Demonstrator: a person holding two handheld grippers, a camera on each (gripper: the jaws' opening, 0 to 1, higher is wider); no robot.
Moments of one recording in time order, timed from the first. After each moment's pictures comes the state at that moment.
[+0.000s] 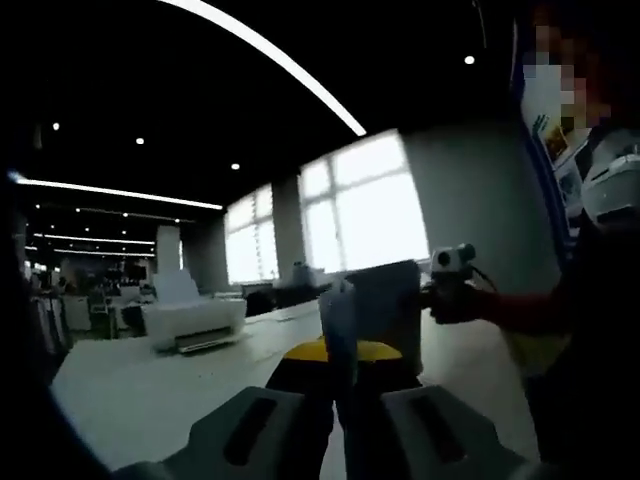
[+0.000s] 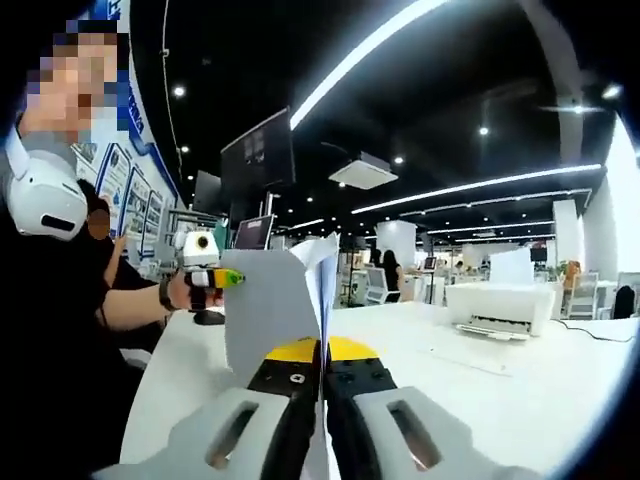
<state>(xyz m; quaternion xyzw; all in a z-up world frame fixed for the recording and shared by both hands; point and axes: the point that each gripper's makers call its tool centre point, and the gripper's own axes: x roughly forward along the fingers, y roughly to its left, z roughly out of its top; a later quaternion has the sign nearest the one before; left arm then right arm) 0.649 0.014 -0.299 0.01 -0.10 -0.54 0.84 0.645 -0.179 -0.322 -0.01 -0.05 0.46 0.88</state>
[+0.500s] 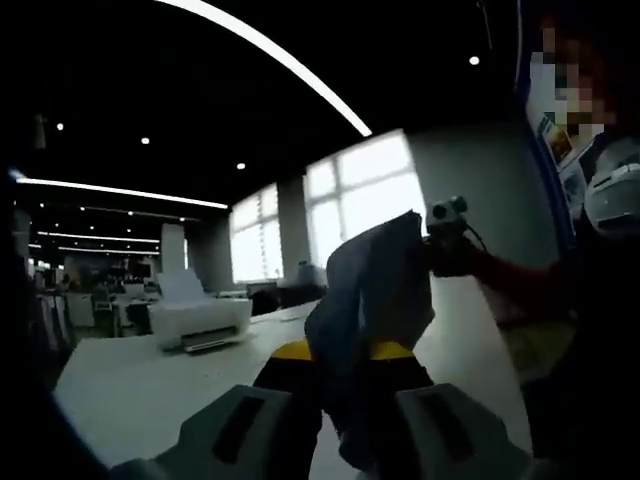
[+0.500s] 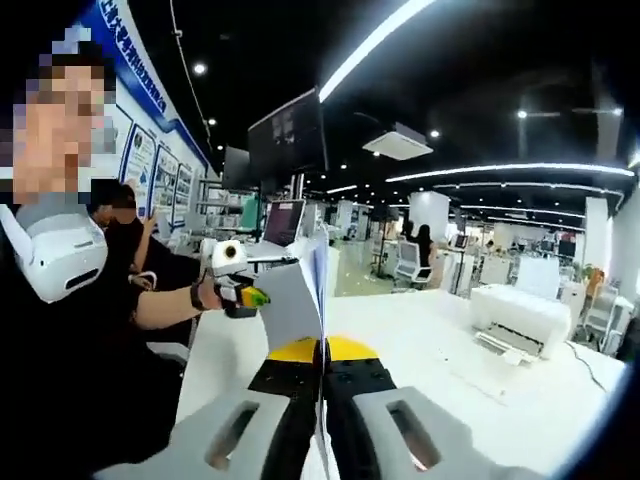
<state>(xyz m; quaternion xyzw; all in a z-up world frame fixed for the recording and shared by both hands) 0.650 0.023 -0.294 0.01 -0.09 -0.53 0.84 0.625 -0.164 -0.258 -0.06 0.01 0.52 0.85</state>
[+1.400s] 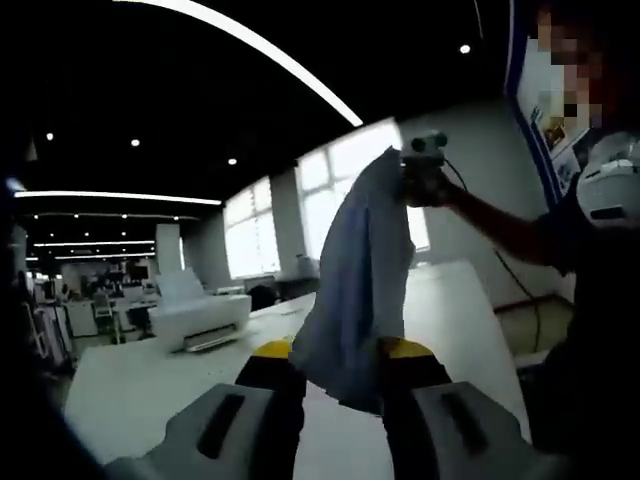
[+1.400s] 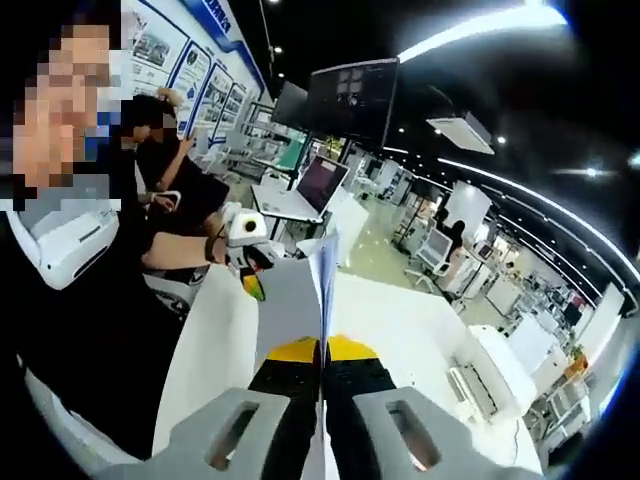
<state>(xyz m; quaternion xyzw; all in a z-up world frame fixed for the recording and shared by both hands) 0.643 0.031 -0.291 0.04 -0.09 -0.54 0.84 0.620 -0.143 -0.175 -0.29 0.06 0.56 0.78</state>
